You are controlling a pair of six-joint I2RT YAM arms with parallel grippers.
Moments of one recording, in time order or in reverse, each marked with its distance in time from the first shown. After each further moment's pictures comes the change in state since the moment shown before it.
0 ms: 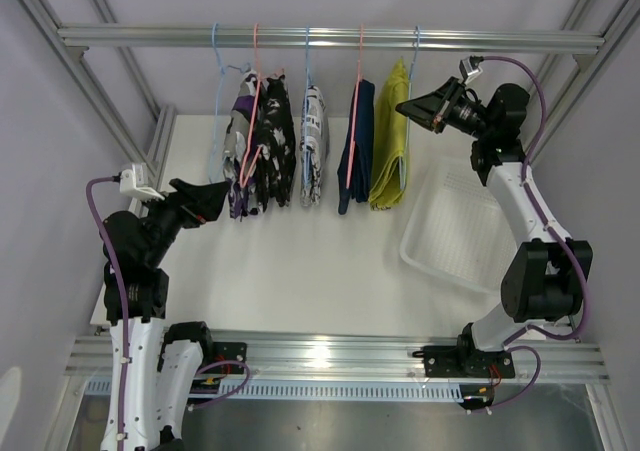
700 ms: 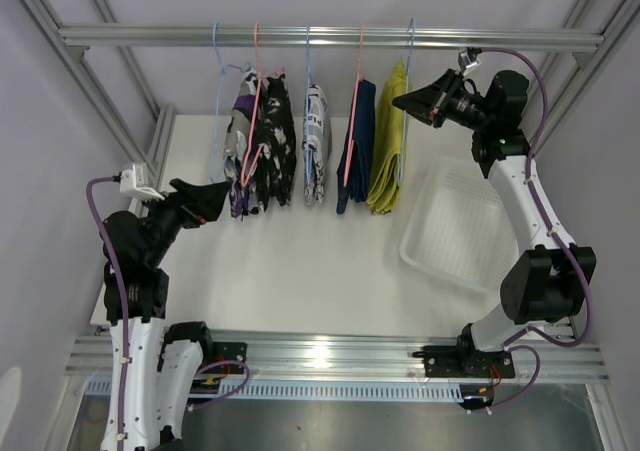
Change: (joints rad) left arm 0.000 0.000 0.000 0.000 0.003 0.000; right arm 0.024 -0.010 0.132 -0.254 0.061 -0.074
